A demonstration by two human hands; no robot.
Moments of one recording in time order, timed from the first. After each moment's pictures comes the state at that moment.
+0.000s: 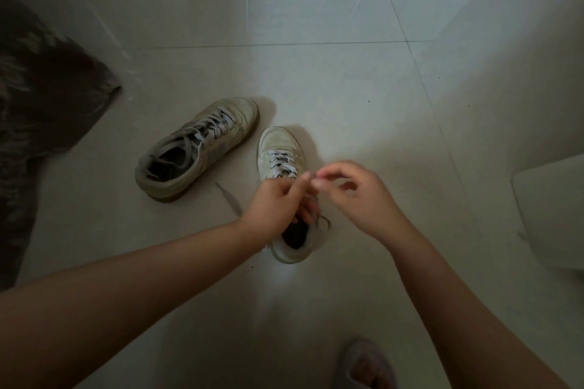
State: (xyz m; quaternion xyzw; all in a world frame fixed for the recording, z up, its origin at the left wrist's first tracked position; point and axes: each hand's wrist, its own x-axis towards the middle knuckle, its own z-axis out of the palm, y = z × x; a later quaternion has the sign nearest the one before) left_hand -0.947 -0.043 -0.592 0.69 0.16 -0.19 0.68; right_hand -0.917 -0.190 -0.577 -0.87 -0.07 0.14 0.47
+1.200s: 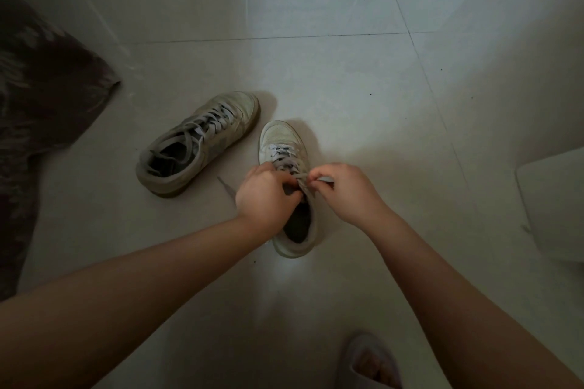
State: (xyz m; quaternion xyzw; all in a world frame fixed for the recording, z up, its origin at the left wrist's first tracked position) left_hand -0.945 -0.034 -0.608 0.94 0.10 -0.10 0.30; right_hand -0.904 -0.180 -0.604 -0.93 -0.13 0.19 0.27
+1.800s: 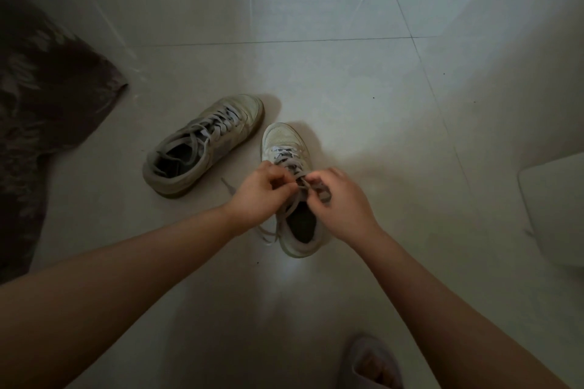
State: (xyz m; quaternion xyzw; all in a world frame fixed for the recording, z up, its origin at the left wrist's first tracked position) left_hand -0.940 -0.006 -0.611 0.80 0.08 -0.18 0.56; right_hand -0.929 -0.172 -0.616 -0.94 -0.13 0.10 0.31
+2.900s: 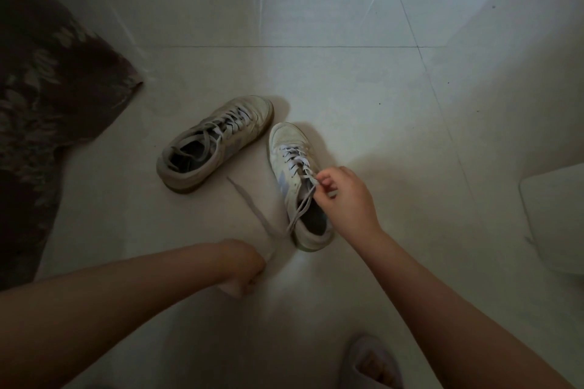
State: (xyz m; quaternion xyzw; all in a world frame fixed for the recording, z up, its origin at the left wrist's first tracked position) left_hand -1.008 0.014 -0.638 0.82 -0.28 -0.50 0.00; right_hand -0.929 -0.164 -0.621 -0.94 -0.07 0.06 0.33
